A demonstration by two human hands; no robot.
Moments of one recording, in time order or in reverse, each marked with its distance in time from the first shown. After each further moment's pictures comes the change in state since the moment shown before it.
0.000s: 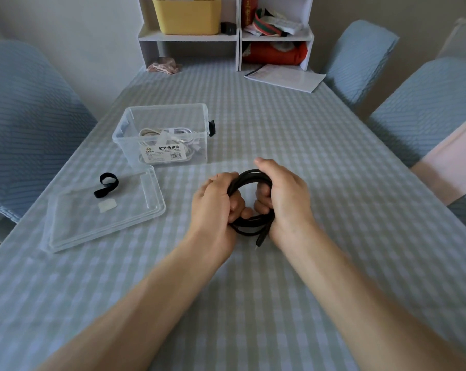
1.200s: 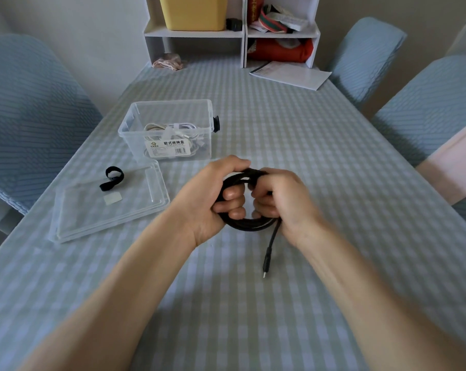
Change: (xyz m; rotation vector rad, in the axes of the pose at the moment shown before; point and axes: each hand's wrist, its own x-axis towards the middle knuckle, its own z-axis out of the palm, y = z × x) left_hand -0.001 0.034 -0.011 0.239 -0.255 -0.179; right_hand -0.004 -0.005 -0.012 -0.333 -0.306 -0.010
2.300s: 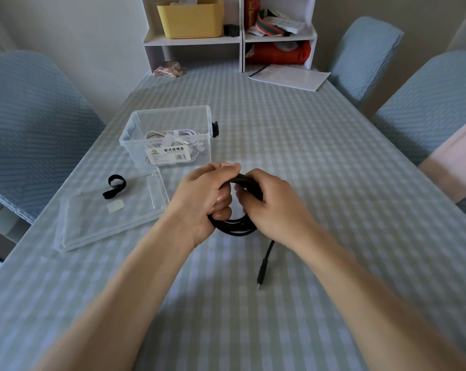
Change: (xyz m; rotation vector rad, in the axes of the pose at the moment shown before) left_hand 0.009 -0.003 -0.010 0.080 0.121 0.126; right_hand 0.004 0.014 -0.001 -0.649 -0.001 -0.398
